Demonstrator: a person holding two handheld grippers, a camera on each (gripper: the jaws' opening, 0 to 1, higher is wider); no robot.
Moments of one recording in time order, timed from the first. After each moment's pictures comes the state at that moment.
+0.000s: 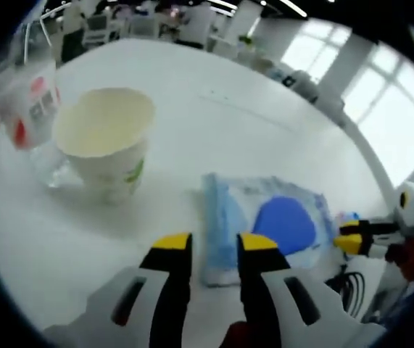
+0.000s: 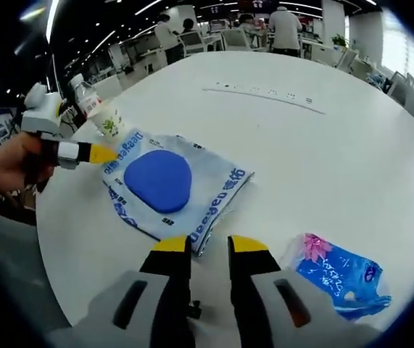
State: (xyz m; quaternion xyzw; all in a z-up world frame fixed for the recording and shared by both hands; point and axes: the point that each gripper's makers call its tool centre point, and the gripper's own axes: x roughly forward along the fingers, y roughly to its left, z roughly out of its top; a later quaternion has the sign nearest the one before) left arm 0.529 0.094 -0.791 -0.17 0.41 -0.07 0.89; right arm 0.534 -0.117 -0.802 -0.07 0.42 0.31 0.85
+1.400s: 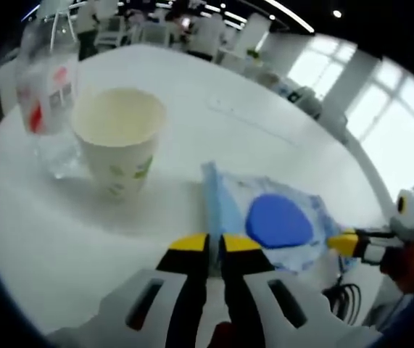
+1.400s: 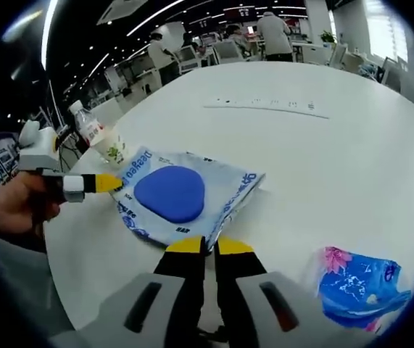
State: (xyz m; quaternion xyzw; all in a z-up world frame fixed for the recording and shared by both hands) left arm 0.538 0.100 -0.787 -0.20 0.38 -0.05 0.90; right arm 0.547 -0.086 -0.789 -0.01 0.40 0.32 0.86
